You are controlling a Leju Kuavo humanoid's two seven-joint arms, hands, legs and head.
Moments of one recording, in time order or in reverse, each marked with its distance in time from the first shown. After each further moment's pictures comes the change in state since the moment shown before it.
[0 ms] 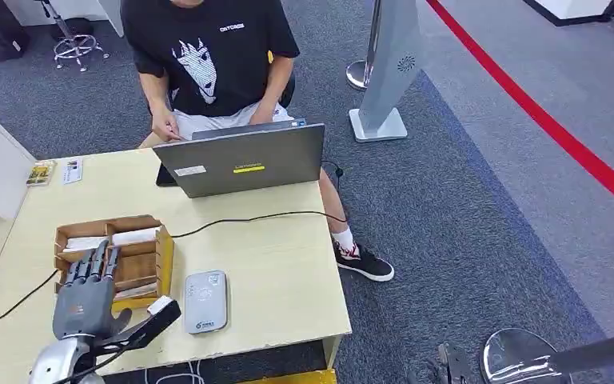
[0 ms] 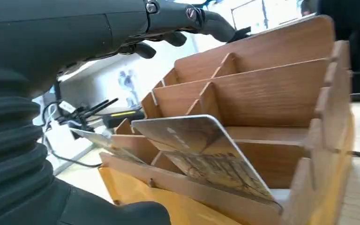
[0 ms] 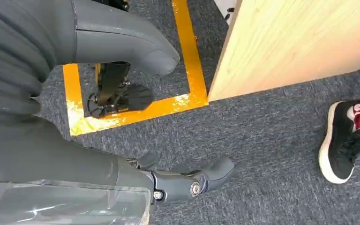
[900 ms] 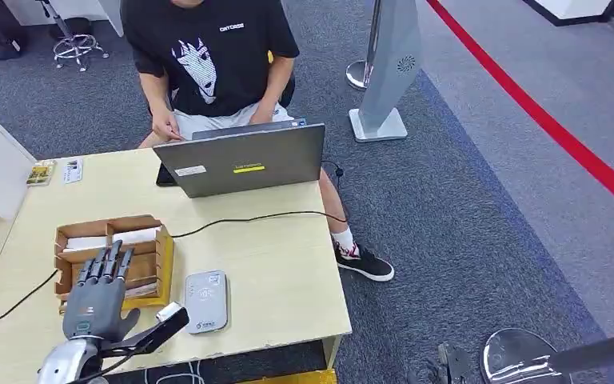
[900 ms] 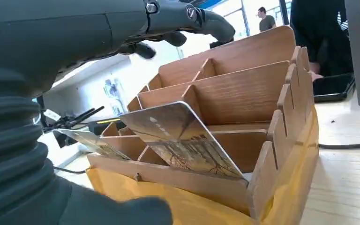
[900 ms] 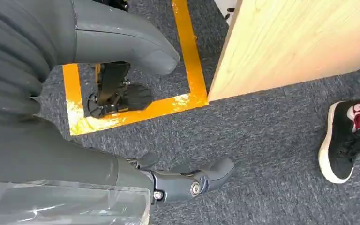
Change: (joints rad) left arm 0.009 0.033 -0.062 0.006 0.010 0.017 -0.001; right arm 0.000 0.000 0.000 0.004 0.000 -0.003 -0.004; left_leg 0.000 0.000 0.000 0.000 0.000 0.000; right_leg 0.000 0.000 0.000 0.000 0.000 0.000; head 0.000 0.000
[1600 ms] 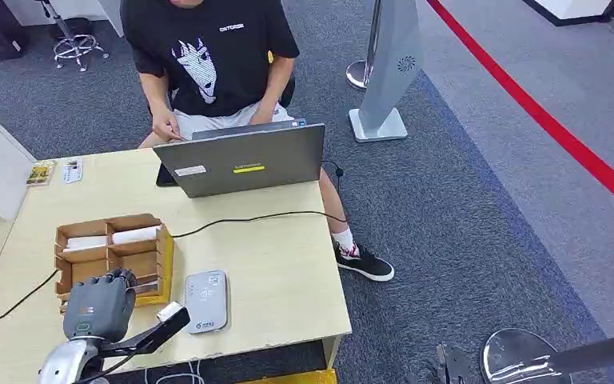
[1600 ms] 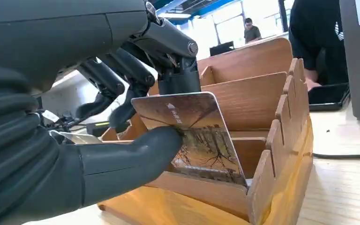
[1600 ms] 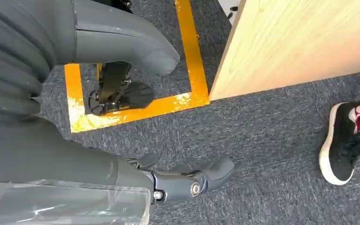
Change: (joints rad) left arm 0.003 0.006 -0.013 -0.002 0.021 0.031 0.003; right arm 0.000 0.000 0.000 0.005 -0.003 -0.008 -0.008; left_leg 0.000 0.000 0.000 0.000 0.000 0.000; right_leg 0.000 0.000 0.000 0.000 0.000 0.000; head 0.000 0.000
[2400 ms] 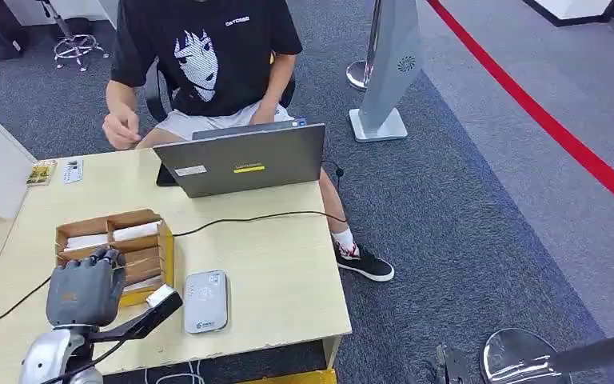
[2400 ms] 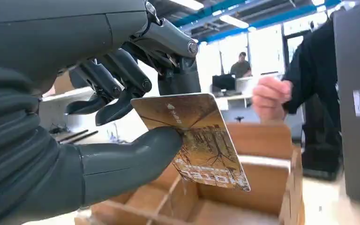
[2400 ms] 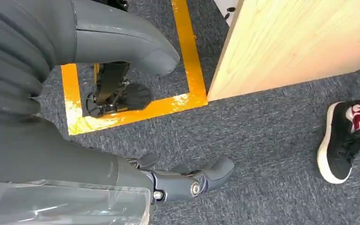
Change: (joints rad) left arm -0.034 0.004 -0.003 -0.119 0.040 0.018 -0.018; right arm -0.001 0.000 0.003 0.018 -0.014 -0.012 -0.013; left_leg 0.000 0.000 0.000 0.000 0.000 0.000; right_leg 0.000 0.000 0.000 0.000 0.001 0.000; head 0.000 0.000
